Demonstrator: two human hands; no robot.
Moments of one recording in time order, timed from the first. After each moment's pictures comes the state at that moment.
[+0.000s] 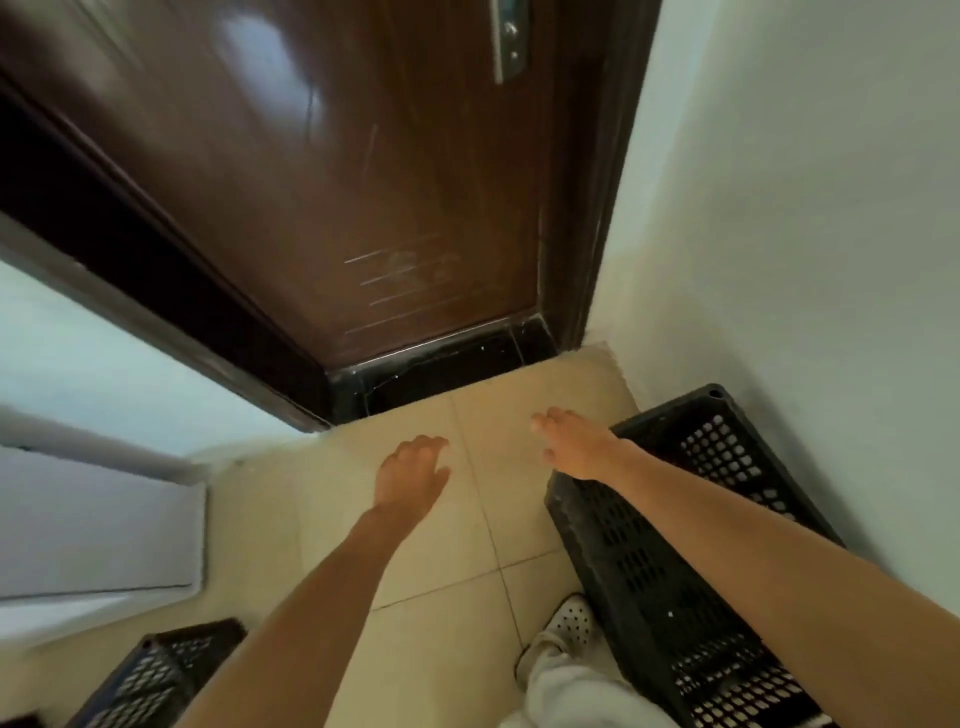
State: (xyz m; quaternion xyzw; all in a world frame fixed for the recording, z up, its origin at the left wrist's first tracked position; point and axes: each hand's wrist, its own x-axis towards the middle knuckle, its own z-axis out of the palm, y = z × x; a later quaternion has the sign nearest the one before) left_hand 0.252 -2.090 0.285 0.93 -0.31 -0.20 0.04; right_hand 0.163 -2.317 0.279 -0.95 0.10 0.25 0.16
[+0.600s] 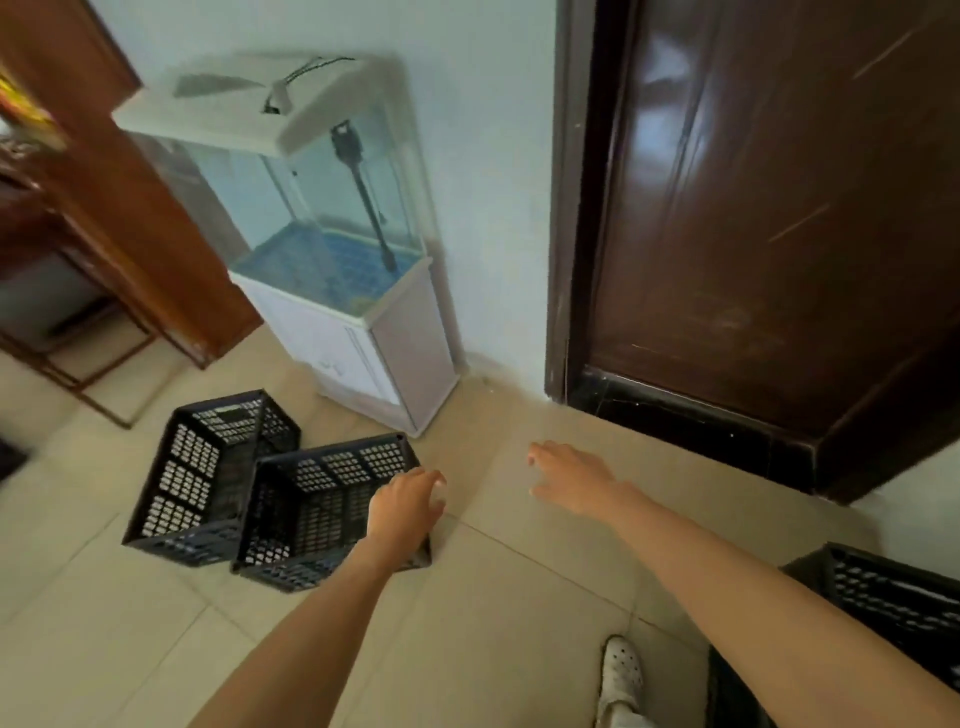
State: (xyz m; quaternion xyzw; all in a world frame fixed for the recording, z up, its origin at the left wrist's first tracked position) left_hand 0.046 -1.668 0.363 0.99 0.05 -0.10 0.10; right_hand 0.129 -1.902 0.367 -0.94 -0.24 0.21 0.12
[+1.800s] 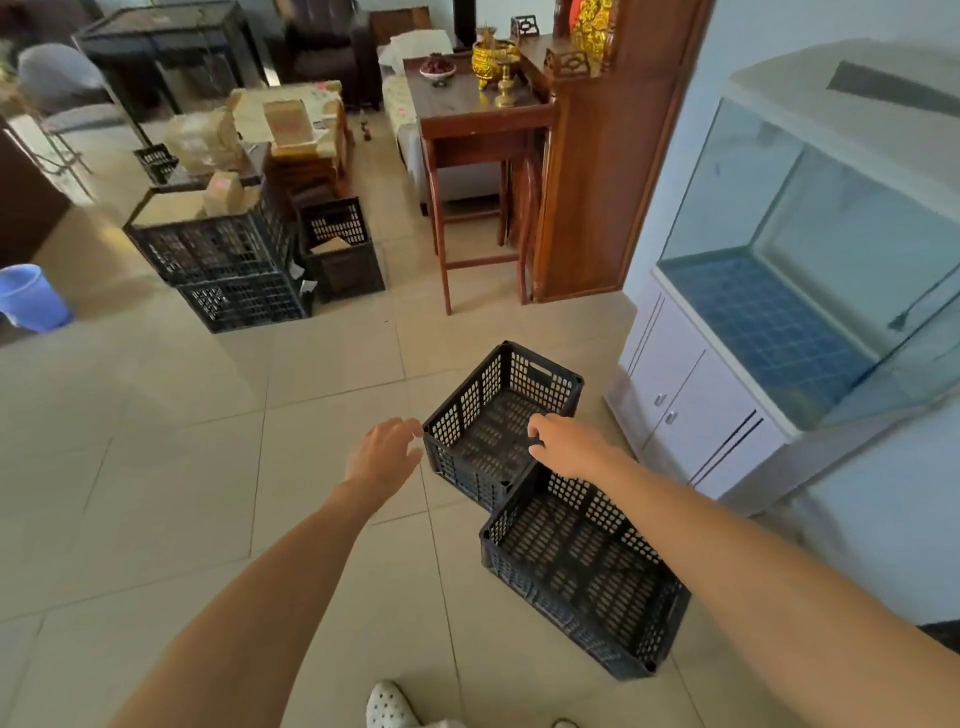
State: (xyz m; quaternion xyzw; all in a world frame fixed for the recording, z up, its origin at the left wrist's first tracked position) left_hand -0.129 -1.078 0.383 0.87 0.45 0.01 0.18; right_hand 0.121 -1.197 0.374 -0.79 -0.58 0.21 0.01
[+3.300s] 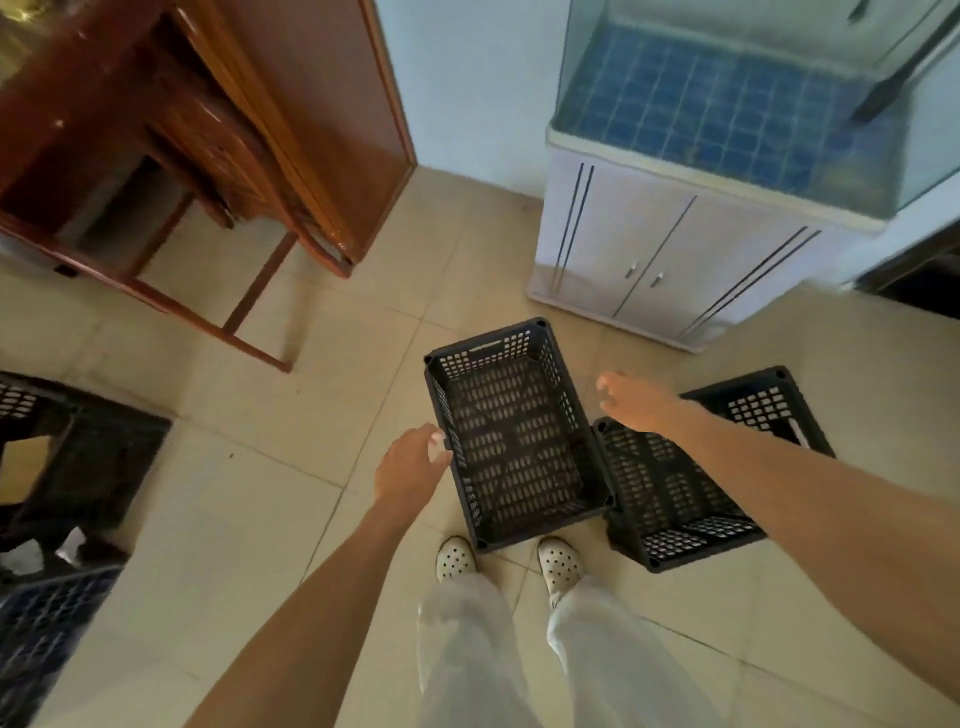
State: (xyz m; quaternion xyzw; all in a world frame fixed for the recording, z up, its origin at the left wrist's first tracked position) left_hand 0.176 -0.590 0.235 0.93 0.16 -0.23 0.25; right_hand 0.294 -0.890 0.201 -0.93 -0.07 0.35 0.11
